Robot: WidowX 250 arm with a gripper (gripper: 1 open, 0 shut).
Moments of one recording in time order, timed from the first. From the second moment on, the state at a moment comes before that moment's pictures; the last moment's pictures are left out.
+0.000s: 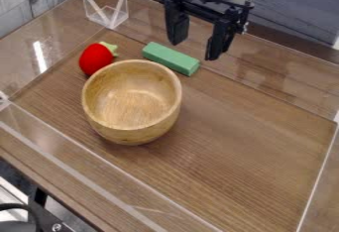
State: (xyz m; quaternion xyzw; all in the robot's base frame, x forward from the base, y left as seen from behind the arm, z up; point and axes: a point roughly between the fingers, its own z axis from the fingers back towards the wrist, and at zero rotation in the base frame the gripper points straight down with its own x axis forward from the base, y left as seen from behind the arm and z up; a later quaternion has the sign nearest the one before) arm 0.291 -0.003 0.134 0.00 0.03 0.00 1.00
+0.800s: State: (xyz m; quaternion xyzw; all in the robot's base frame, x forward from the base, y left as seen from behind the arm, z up) arm 0.268 0.085 0.108 -0.01 0.02 0.06 1.00
